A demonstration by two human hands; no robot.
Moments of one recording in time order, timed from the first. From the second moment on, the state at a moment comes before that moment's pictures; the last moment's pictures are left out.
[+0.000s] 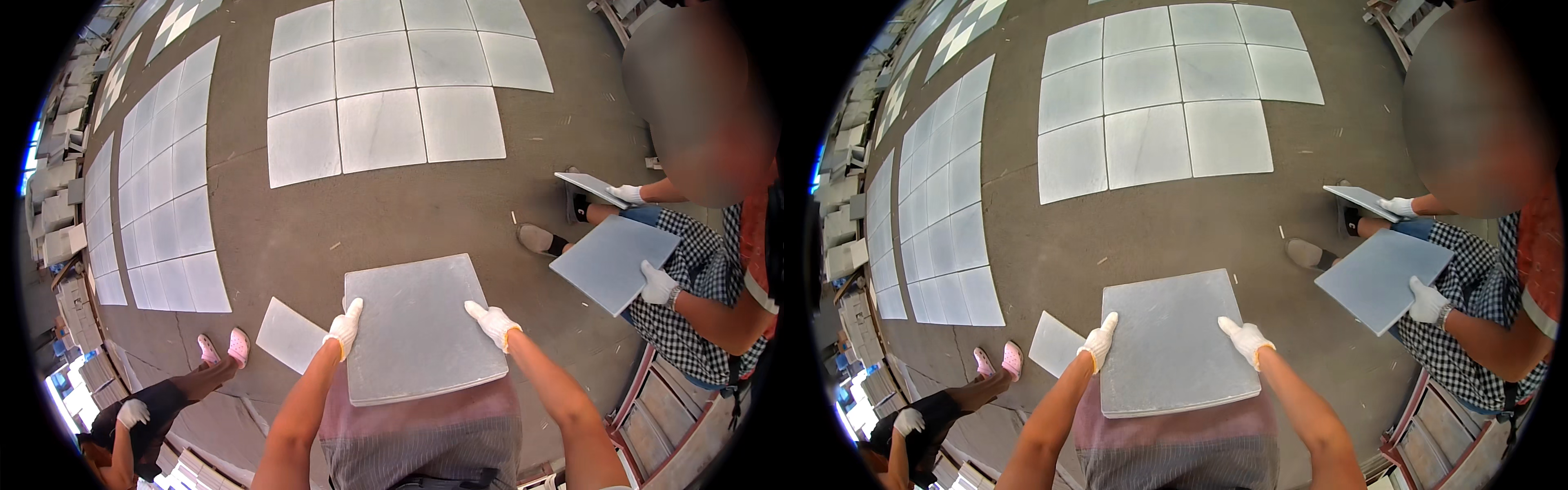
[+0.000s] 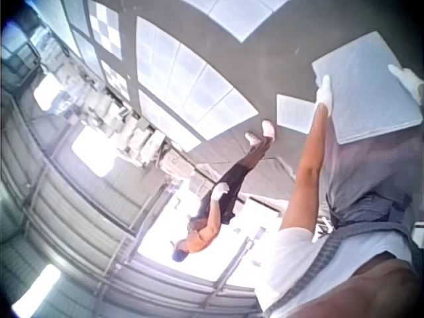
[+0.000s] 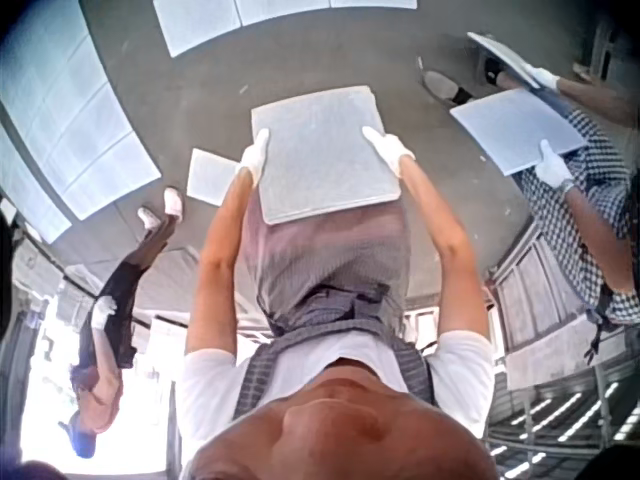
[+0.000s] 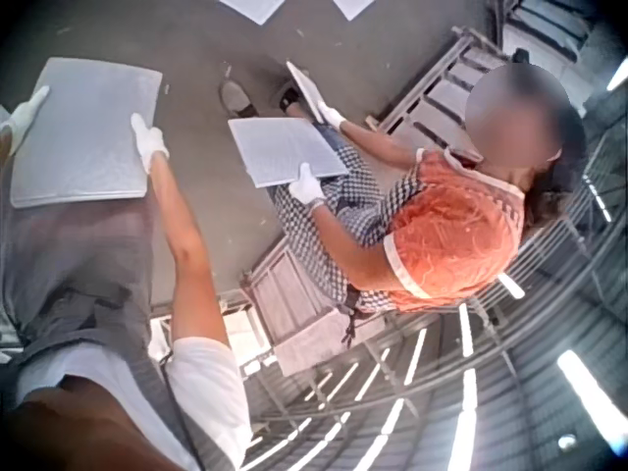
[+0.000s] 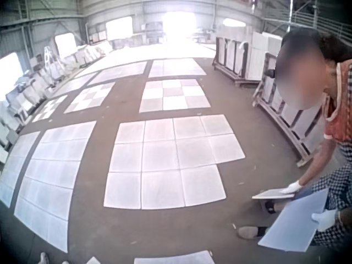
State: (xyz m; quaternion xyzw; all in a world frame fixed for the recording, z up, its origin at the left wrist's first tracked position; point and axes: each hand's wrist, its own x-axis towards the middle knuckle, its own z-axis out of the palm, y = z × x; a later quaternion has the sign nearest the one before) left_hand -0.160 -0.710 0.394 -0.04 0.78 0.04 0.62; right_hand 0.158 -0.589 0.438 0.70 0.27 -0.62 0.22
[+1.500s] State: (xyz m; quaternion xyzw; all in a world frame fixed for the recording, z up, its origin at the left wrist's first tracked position) left_hand -0.228 -0.648 0.106 0.23 0.64 -0.09 0.73; right_hand 0.126 -0.542 0.219 0.53 0.10 -0.84 -0.01
